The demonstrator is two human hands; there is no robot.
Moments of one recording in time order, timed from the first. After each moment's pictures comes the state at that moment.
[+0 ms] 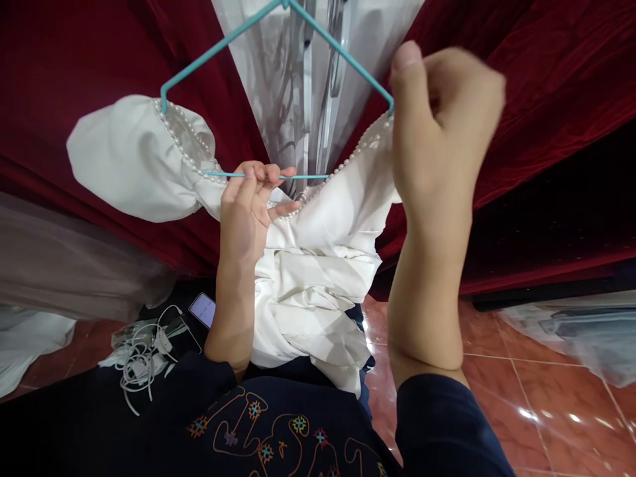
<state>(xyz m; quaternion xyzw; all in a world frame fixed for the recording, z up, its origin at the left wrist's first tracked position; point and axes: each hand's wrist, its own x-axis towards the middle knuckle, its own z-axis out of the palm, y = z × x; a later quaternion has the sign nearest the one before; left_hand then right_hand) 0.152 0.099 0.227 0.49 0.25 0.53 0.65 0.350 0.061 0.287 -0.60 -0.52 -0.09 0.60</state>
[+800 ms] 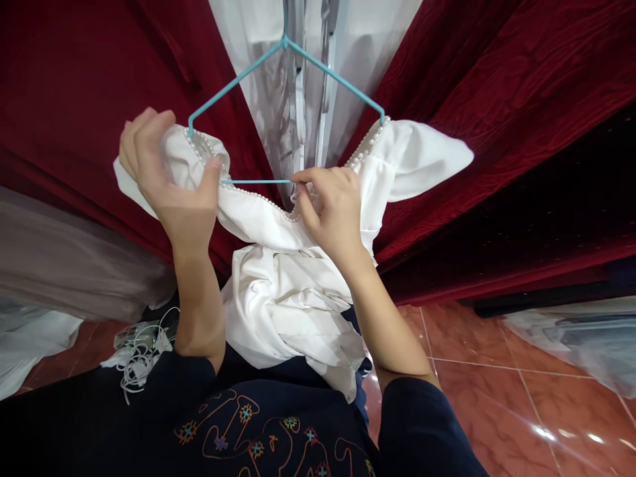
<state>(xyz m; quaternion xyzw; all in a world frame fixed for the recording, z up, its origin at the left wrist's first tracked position) 0.097 0.121 0.266 0.67 0.39 0.61 0.16 0.301 0.064 0.210 -0.53 -0.65 -0.12 0.54</state>
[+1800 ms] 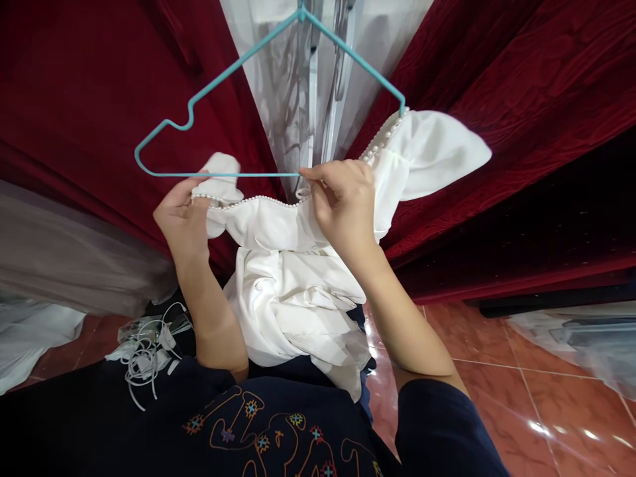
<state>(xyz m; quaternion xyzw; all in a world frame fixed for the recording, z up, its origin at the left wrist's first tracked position) 0.064 0.150 0.185 0.59 0.29 0.67 0.33 0.305 0.064 0.209 -0.56 -0.64 -0.10 0.52</state>
